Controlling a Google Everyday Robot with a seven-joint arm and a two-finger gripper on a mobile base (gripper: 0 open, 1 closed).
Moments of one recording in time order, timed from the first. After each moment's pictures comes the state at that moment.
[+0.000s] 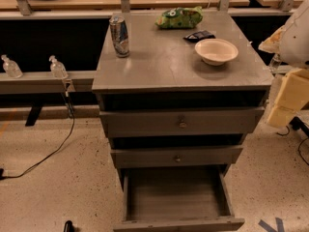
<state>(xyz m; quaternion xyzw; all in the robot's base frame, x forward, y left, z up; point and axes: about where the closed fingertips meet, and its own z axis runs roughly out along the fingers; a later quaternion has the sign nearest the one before) 0.438 -0.215 0.982 -0.60 0.78 -0.04 0.17</state>
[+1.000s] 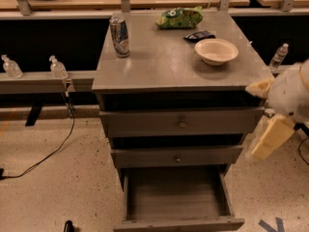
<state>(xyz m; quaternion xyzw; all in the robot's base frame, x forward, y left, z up) 0.444 -0.221 0.878 -0.58 0.77 0.07 0.23</state>
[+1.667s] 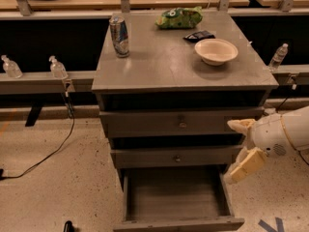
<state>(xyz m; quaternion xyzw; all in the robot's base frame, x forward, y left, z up) 0.447 -0.201 0.766 -0.52 0.77 0.24 0.30</state>
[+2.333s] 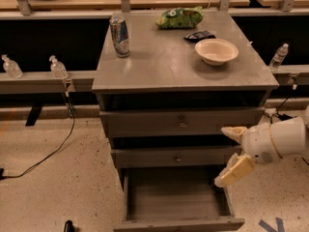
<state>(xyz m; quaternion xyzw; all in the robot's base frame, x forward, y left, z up) 0.453 -0.192 0.729 -0.50 0.77 0.25 0.31</state>
